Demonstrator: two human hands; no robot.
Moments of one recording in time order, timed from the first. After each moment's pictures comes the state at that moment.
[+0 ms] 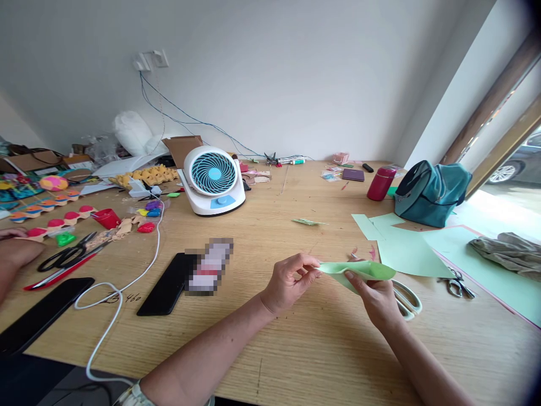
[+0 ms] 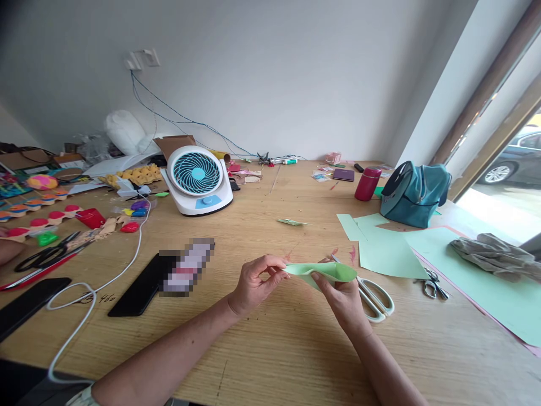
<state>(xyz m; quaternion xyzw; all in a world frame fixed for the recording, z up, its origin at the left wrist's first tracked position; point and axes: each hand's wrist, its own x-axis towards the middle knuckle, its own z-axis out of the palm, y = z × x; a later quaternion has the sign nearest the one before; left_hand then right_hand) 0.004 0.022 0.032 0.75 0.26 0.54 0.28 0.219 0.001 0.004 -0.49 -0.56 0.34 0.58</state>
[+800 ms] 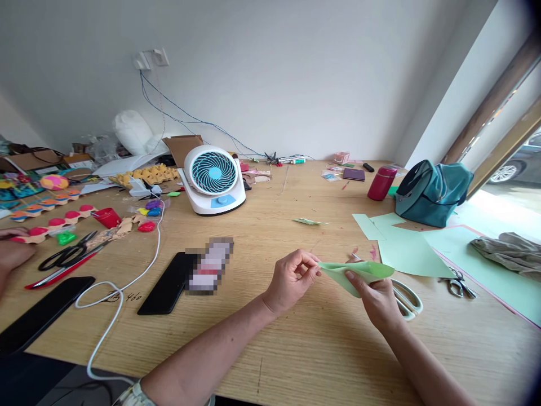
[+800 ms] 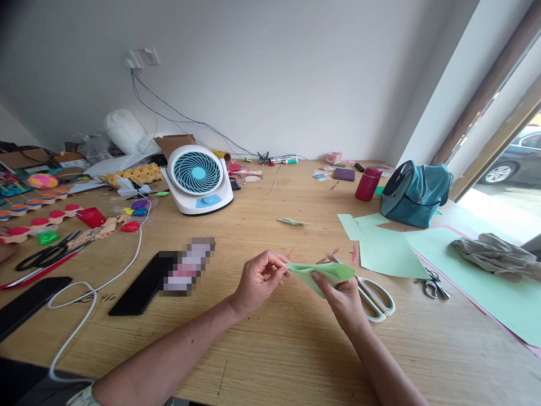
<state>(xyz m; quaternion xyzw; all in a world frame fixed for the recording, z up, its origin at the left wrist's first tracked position) 0.009 0.018 0.037 0.71 0.28 0.55 0.34 0.218 0.000 0.004 -0.48 -0.58 0.34 0.57</state>
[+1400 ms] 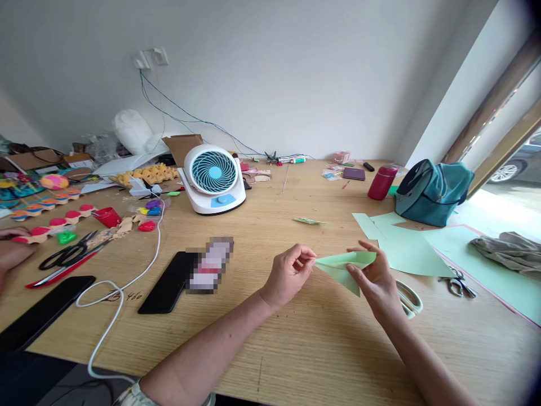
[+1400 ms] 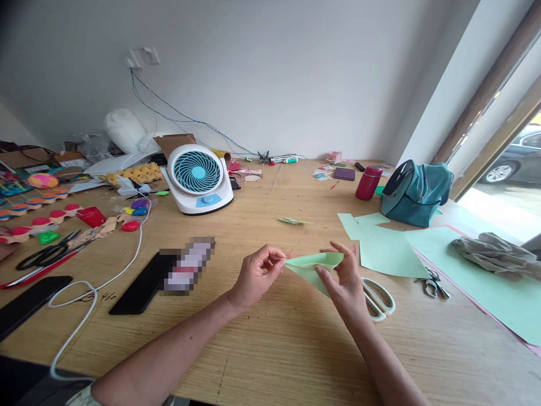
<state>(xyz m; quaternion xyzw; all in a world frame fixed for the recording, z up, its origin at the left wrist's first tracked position) 0.005 0.026 0.040 0.73 0.34 0.51 0.29 0.217 0.001 0.016 -0.51 -0.59 0.25 0.58</state>
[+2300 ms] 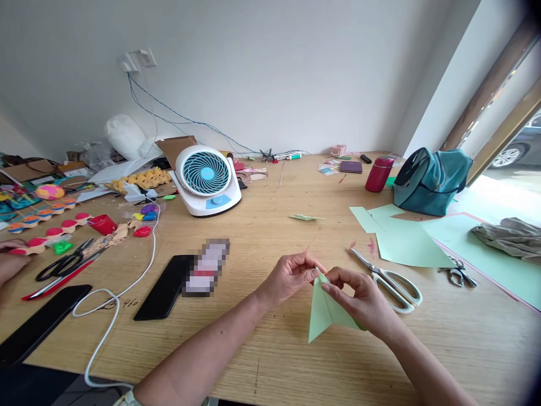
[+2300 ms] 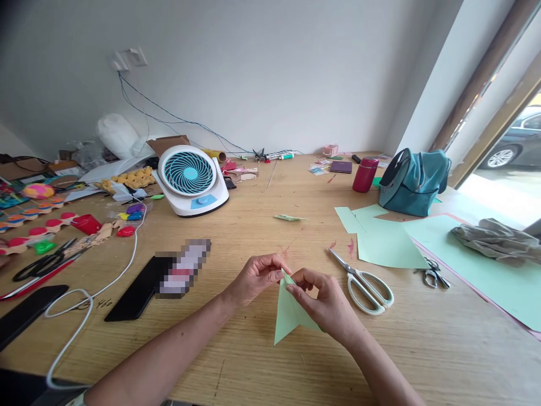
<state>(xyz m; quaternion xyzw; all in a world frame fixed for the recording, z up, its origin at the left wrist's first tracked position) 0.005 0.024 0.049 0.64 0.23 0.41 0.61 0.194 -0.026 0.049 -0.48 -0.70 0.38 0.37</state>
